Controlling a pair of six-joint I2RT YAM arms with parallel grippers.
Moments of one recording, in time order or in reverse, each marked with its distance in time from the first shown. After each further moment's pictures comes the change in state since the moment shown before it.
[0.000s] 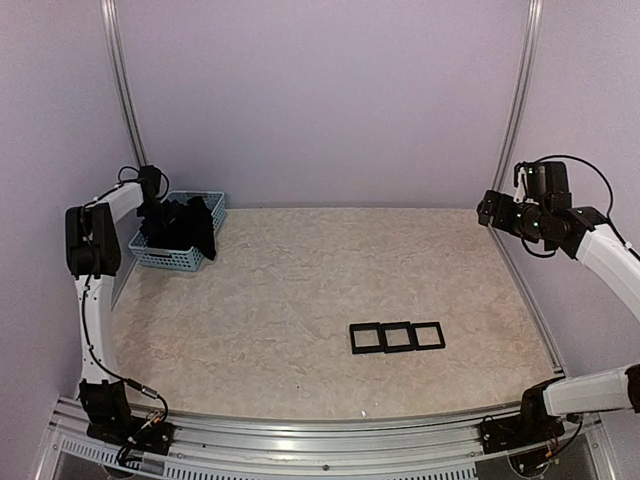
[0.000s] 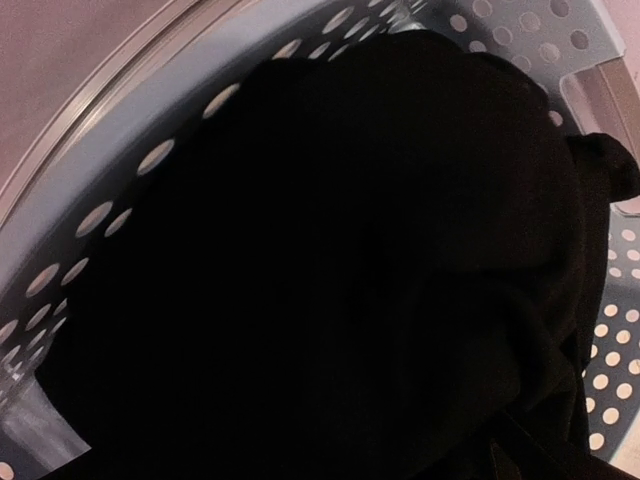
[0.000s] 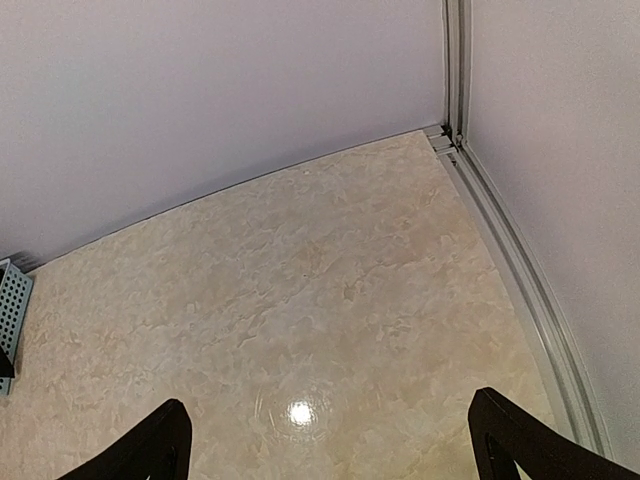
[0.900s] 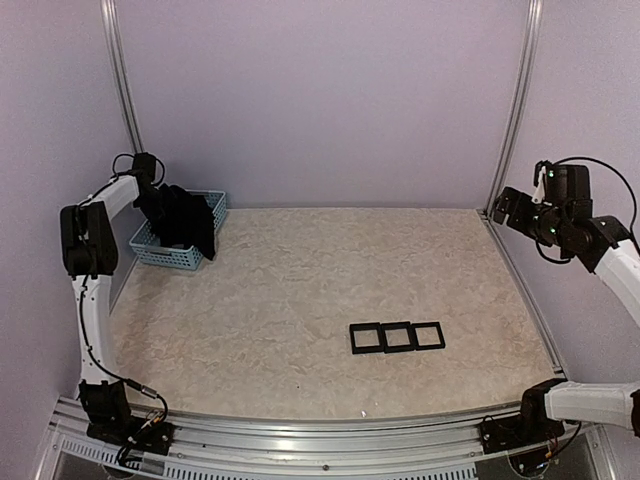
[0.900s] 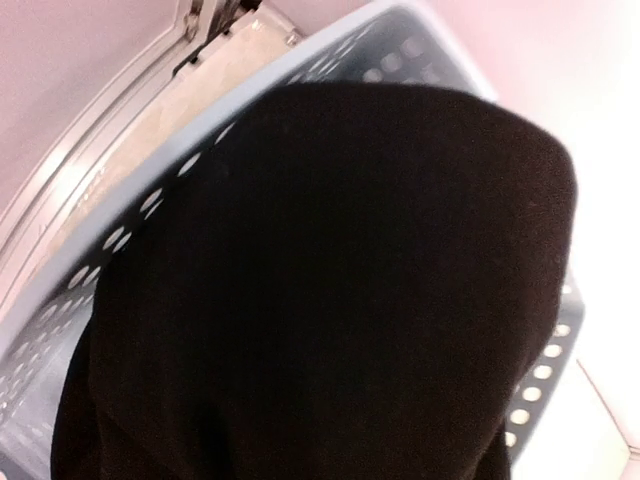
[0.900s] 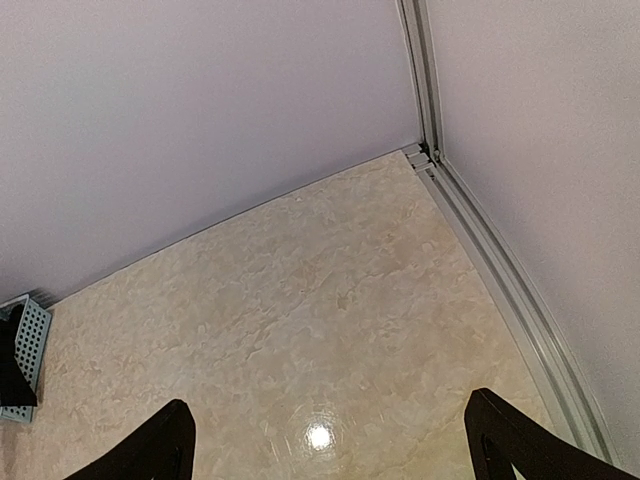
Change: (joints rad) left arm 0.000 -0.005 0.041 0.084 0.051 0.007; right arm 0.001 -0.137 -0.015 -0.061 0.053 0.070
